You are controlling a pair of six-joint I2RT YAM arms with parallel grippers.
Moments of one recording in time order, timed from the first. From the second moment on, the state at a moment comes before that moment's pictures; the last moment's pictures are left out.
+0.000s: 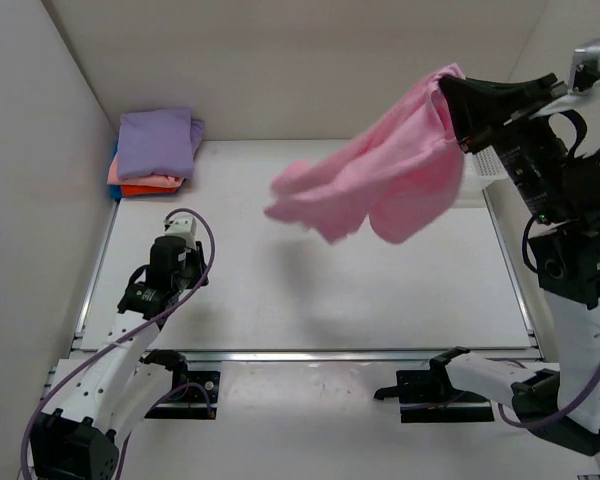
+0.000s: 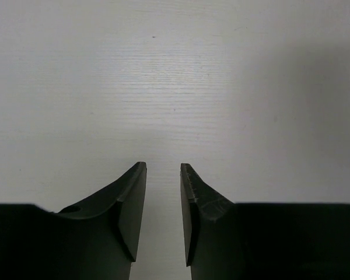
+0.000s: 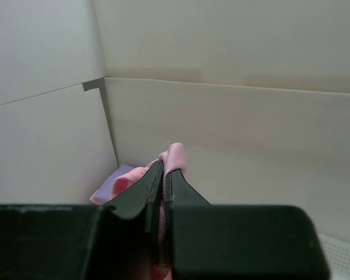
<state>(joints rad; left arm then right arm) -0.25 0.79 0.58 -0.47 -0.12 -0.23 0.43 1.16 1.95 -0.37 -0.11 0.14</state>
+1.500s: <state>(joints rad) -0.55 1.79 1.23 -0.11 0.20 -0.68 0.20 1.70 1.23 -0.47 -0.10 0.20</state>
